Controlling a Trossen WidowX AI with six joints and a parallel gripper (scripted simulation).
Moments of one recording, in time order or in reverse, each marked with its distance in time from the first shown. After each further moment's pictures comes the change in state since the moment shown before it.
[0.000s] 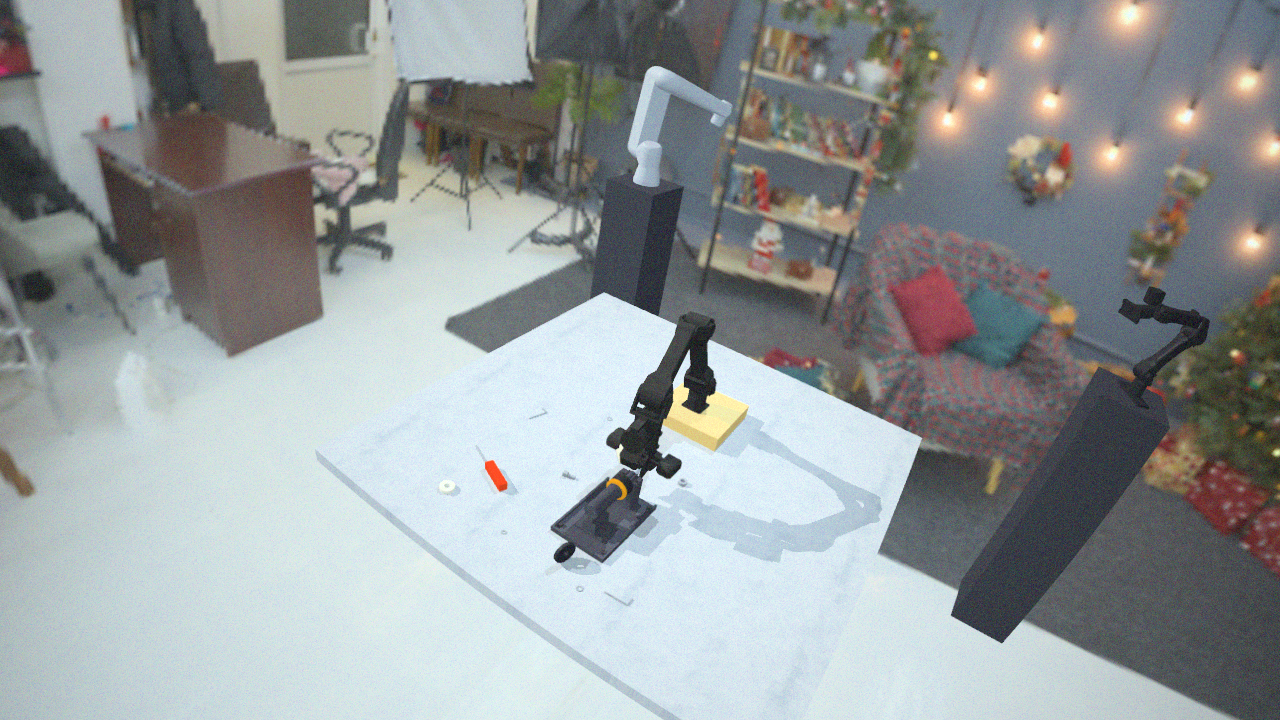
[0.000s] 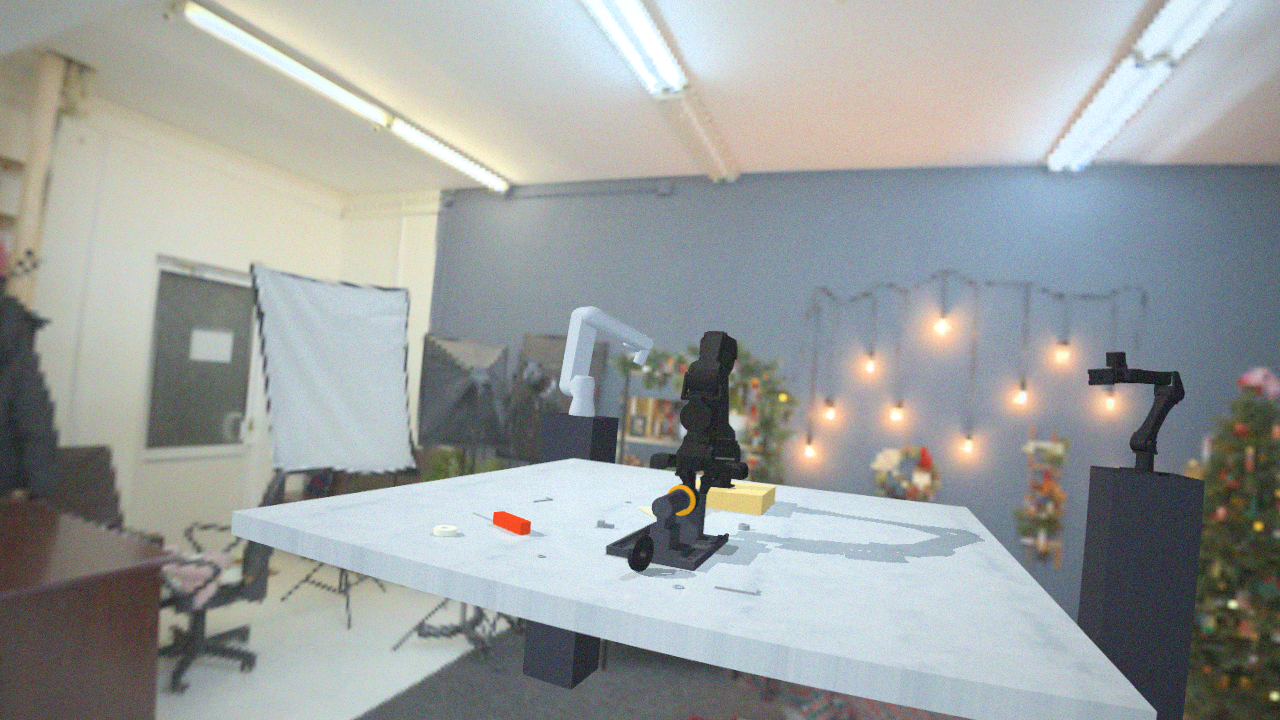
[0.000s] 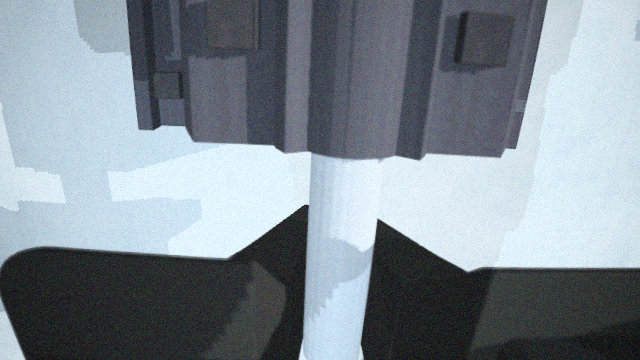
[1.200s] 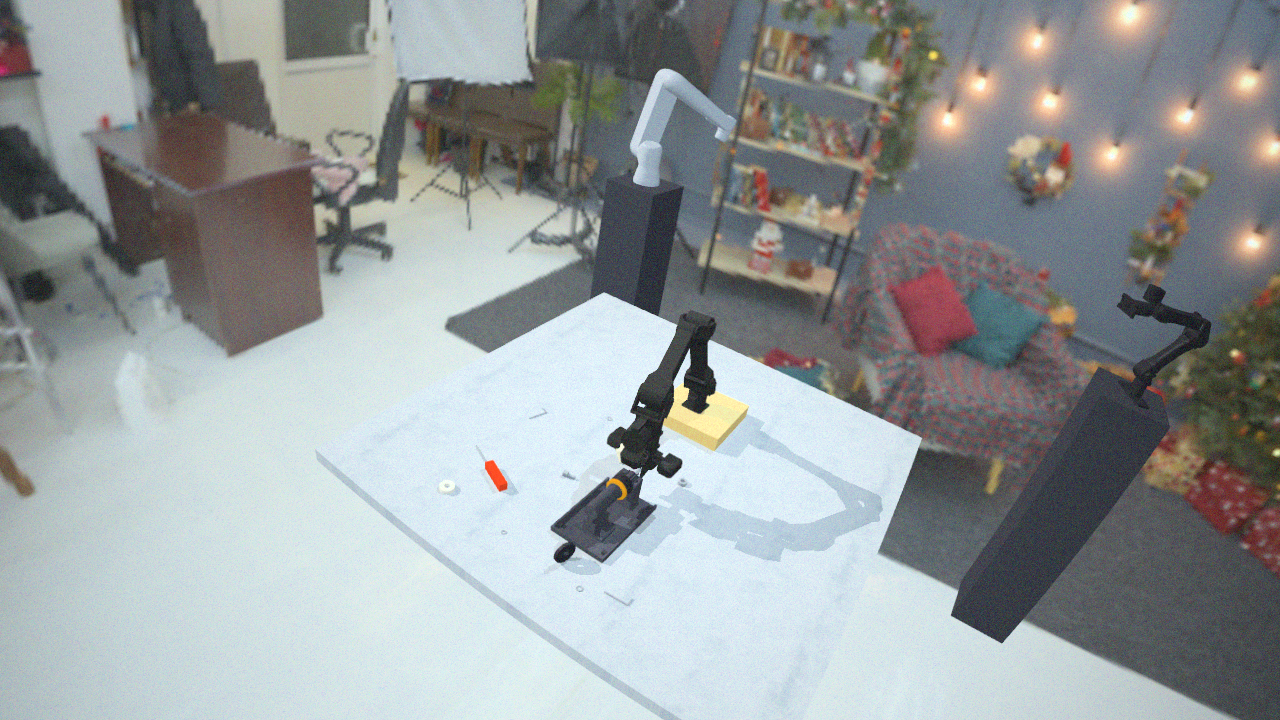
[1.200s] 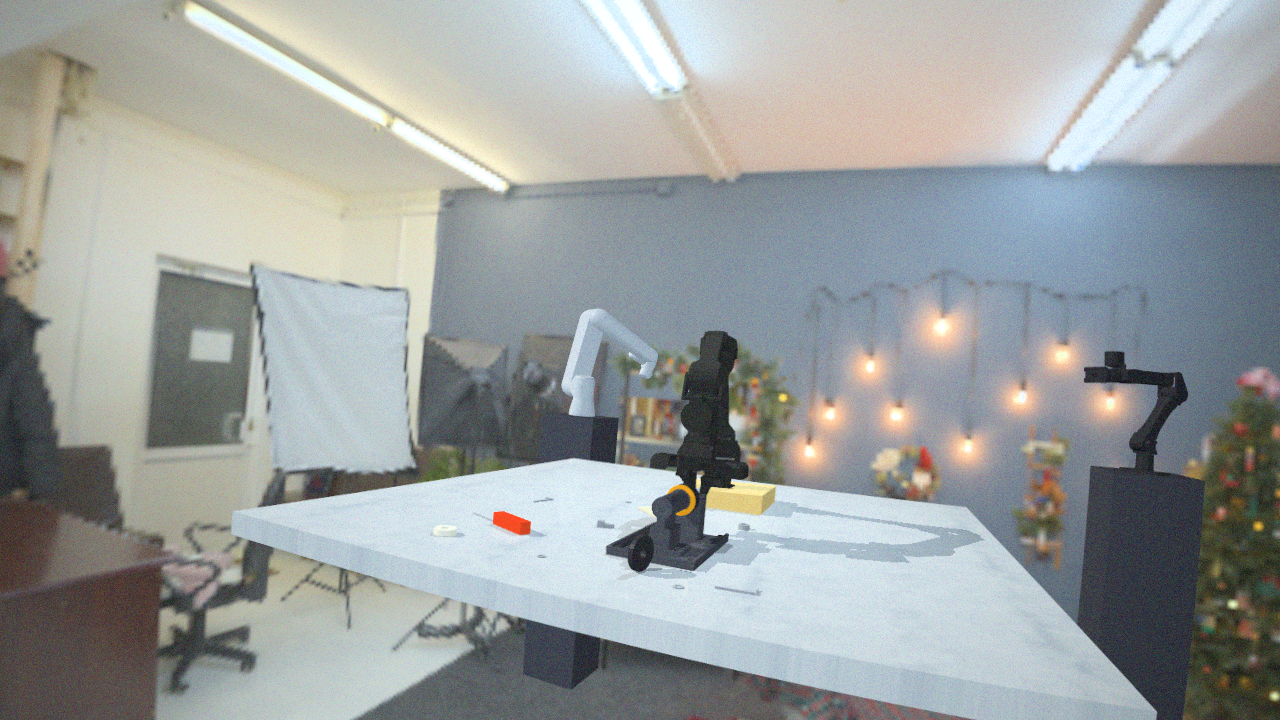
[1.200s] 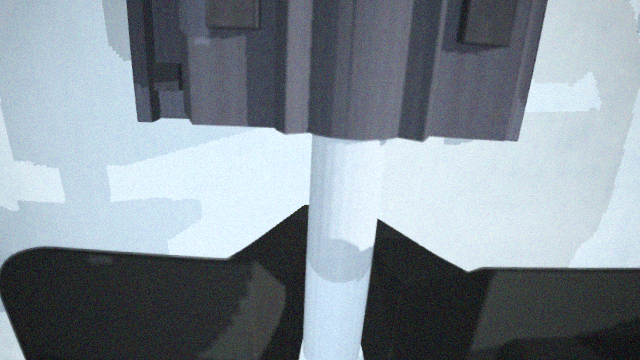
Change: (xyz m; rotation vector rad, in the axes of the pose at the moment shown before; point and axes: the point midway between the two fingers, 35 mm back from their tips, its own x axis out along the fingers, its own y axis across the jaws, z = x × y) arm 0.000 0.000 -0.003 0.000 0.000 0.000
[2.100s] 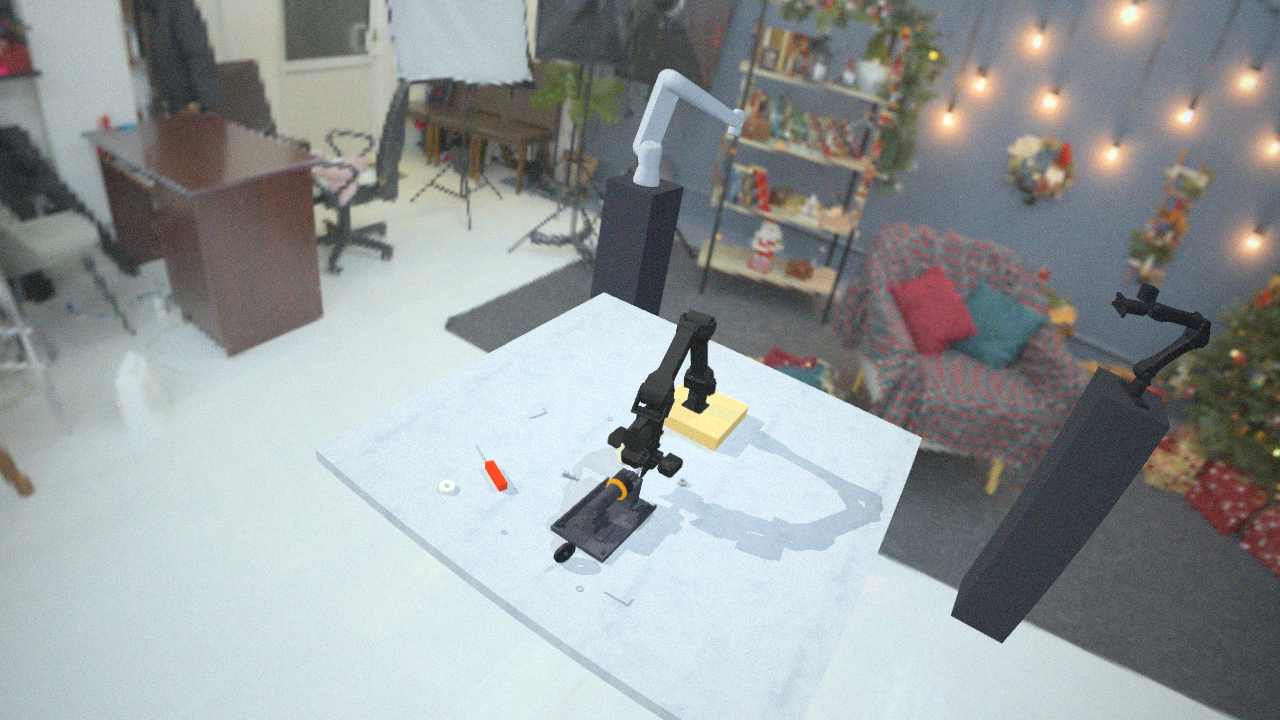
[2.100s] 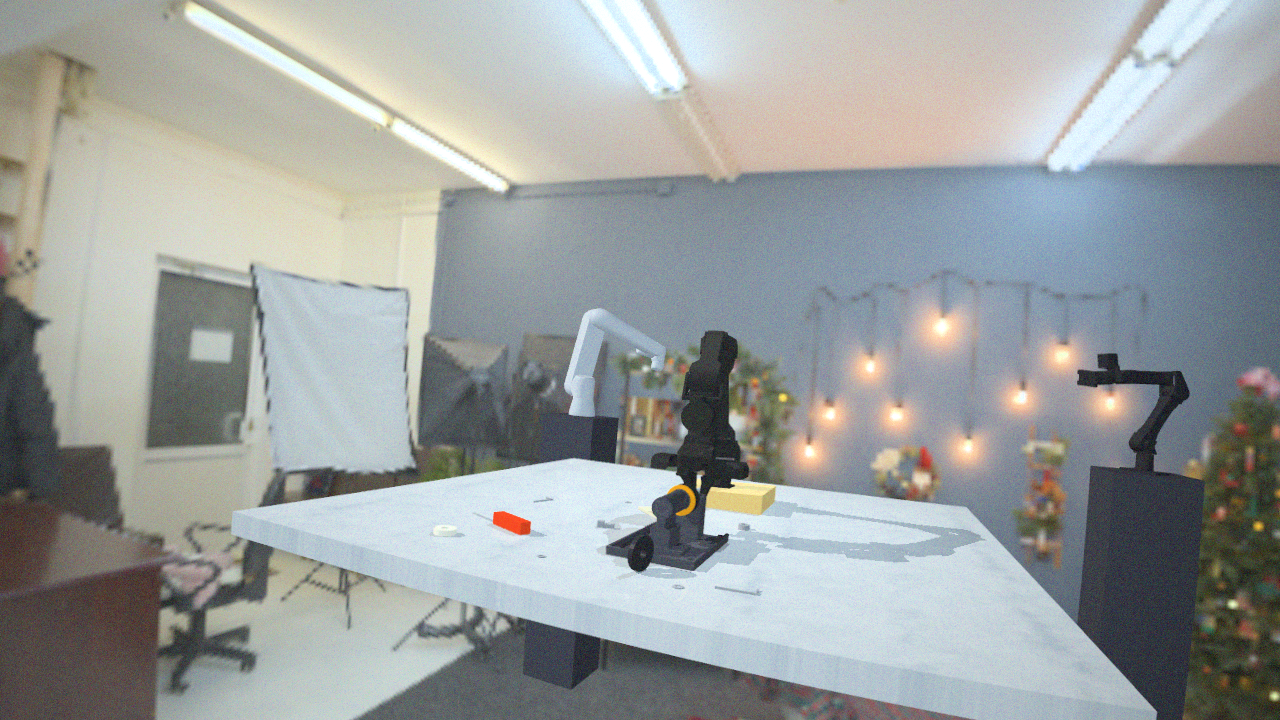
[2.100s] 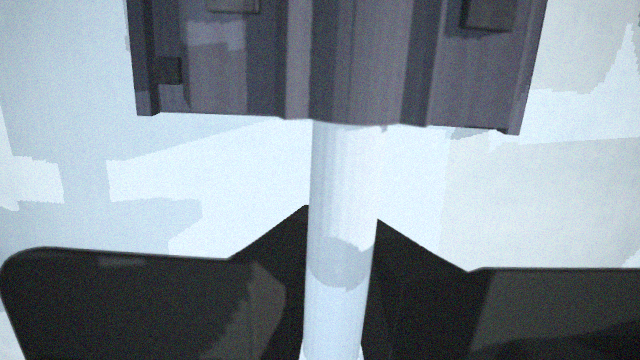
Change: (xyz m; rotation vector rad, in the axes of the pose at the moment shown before) arm 0.000 0.000 -0.002 0.000 0.000 0.000
